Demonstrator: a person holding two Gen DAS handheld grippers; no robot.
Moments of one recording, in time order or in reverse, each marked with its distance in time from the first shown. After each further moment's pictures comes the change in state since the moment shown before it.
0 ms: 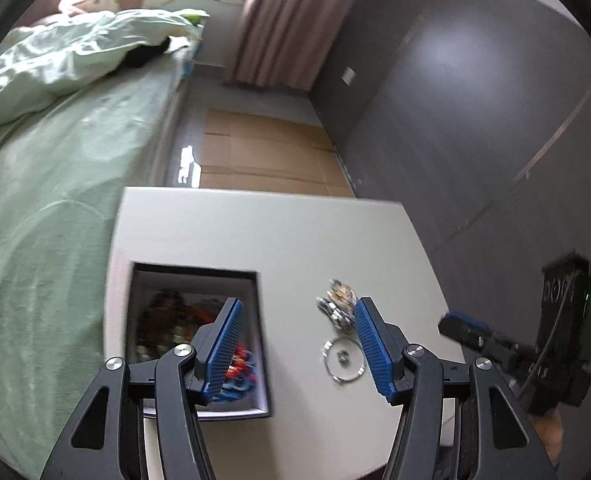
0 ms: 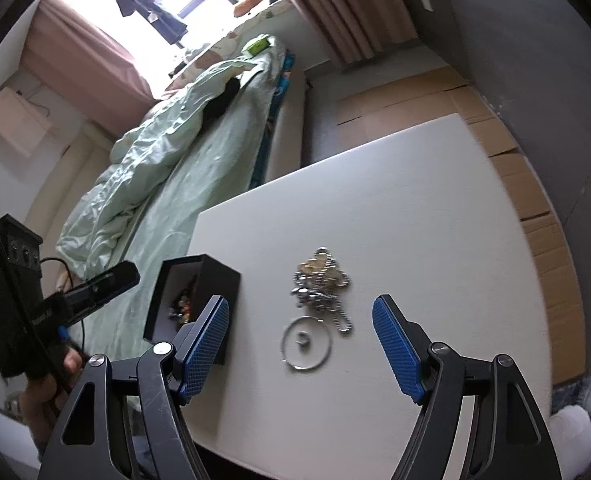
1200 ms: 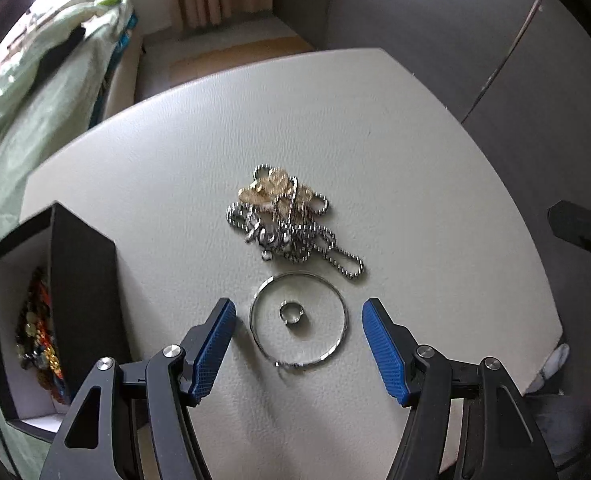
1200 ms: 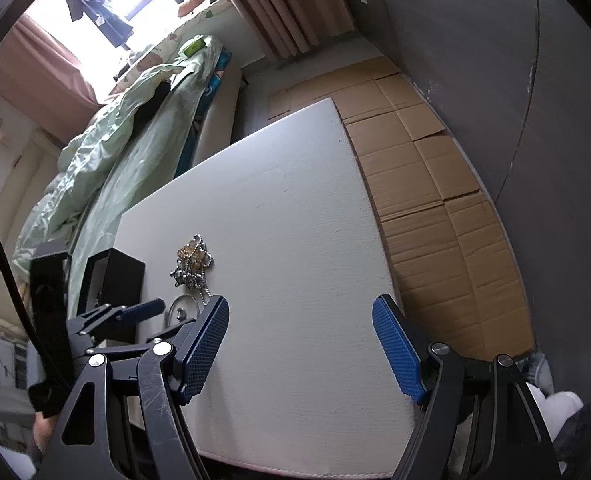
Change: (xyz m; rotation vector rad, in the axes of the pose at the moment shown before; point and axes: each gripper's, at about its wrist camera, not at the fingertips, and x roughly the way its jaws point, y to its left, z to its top) left arm 0.126 -0.075 -0.056 0.279 0.272 0.194; right arm -0.035 -0.084 -0.009 0.064 0.028 -0.177
